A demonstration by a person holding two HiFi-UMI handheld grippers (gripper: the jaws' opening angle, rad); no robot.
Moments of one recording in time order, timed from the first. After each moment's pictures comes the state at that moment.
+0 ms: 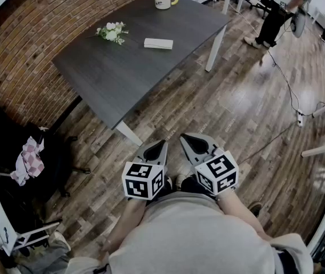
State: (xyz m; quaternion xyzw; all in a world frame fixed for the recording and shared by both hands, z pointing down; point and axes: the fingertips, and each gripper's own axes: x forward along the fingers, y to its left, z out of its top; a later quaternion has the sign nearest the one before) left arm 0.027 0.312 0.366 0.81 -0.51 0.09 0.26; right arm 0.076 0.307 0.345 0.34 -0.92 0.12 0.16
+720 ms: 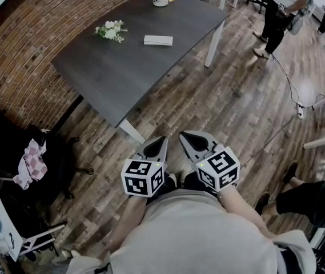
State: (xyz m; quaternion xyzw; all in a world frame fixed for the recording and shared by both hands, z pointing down) left arm 0.007 0.314 0.365 0.82 -0.50 0.09 0.25; right arm 0.054 0.316 0.349 0.33 -0.92 0.14 0.15
